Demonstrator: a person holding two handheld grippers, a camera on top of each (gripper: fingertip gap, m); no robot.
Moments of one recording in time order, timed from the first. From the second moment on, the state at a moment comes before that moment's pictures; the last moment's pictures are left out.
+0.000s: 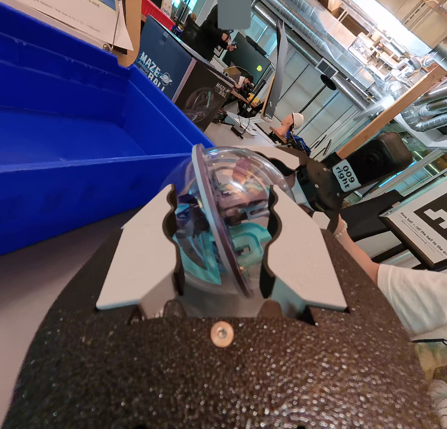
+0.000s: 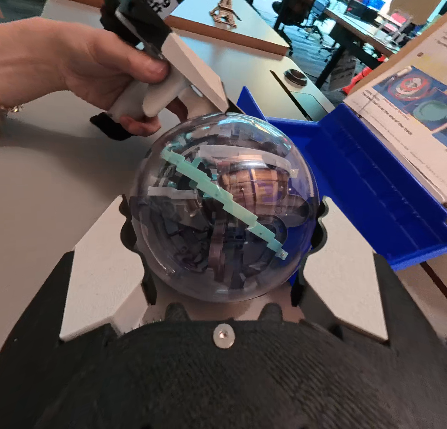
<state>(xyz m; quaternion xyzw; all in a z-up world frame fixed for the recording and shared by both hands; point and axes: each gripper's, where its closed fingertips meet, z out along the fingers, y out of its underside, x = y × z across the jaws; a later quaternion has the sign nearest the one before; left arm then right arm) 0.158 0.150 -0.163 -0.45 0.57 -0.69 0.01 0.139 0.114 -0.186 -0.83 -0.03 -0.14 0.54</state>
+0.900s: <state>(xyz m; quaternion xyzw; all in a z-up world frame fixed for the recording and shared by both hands) 0.087 0.149 -0.153 -0.34 0.58 -0.74 0.05 0.094 0.104 -0.191 -0.77 0.00 -0.31 0.56</state>
